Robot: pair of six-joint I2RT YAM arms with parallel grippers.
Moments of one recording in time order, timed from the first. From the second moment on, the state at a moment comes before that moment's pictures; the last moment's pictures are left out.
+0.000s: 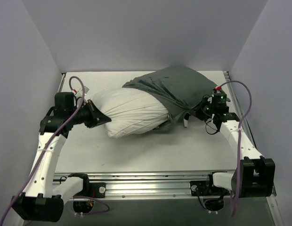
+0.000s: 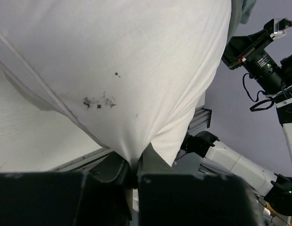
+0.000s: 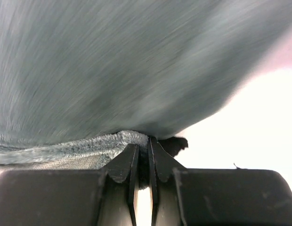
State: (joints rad) left arm -0.12 1.06 1.16 -0.83 0.59 -0.65; right arm 0.03 1.24 0.84 -0.30 -0.26 0.69
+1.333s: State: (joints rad) left arm -0.53 1.34 1.33 -0.70 0.13 -0.33; right arm 0.50 1.55 1.40 -0.41 -0.08 0.30
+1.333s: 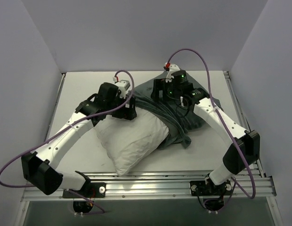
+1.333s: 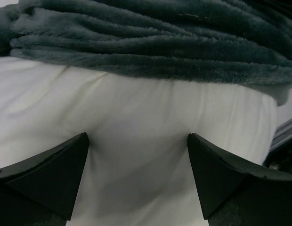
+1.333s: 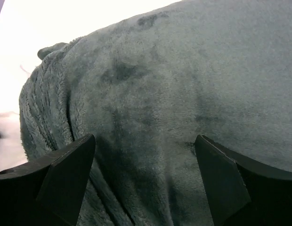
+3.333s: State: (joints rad) left arm -0.69 0.93 1.17 -0.80 -0.19 -0.66; right arm 0.27 1.92 1.96 -0.89 -0.04 0.40
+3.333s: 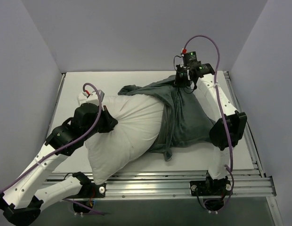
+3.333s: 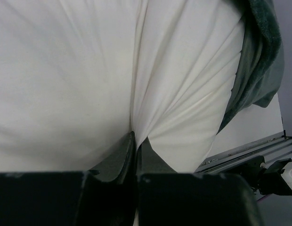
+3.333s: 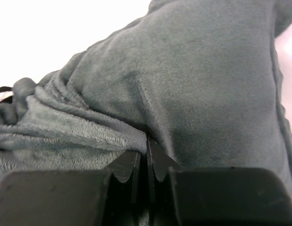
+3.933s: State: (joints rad) left arm -0.65 1.34 1.21 -0.52 -0.12 -0.63; right arm 0.30 1.53 1.46 -0.47 -0.01 0.37
